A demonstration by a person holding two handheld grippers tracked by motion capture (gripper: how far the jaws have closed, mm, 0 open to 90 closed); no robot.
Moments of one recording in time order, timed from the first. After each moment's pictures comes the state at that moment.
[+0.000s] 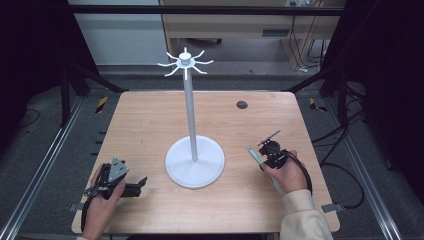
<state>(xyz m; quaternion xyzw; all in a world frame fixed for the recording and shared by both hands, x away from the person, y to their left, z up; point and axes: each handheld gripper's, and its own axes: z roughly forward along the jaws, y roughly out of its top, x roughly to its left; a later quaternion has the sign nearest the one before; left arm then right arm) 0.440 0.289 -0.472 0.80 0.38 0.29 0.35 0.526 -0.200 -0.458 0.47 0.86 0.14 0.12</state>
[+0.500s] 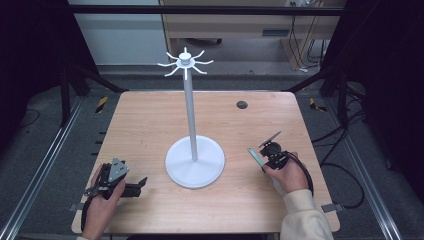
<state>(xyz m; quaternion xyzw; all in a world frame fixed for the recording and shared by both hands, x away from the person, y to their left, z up) 0.440 0.289 -0.473 0.81 0.38 0.29 0.35 0.526 -0.204 -0.463 0.49 0.86 0.13 0.09</state>
